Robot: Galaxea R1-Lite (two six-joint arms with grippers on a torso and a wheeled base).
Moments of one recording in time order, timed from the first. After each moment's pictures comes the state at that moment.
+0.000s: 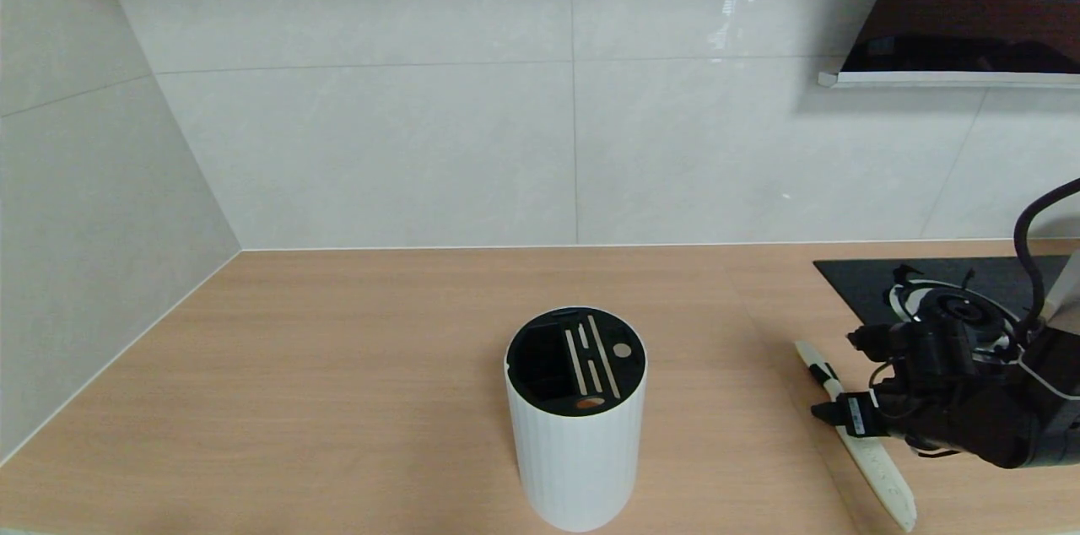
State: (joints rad) left arm 0.00 0.00 0.00 0.00 0.01 0.00; right arm -0.02 2.20 -0.62 -0.78 -0.04 -0.06
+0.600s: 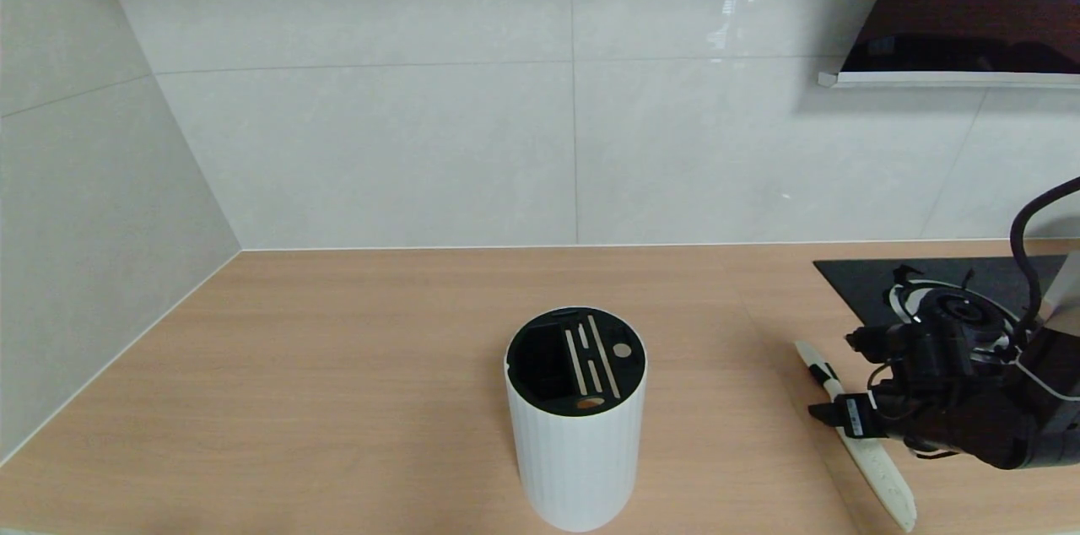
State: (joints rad) left arm 0.00 0.00 0.00 0.00 0.01 0.00; right arm -0.01 2.20 -0.62 -0.78 -0.03 -0.06
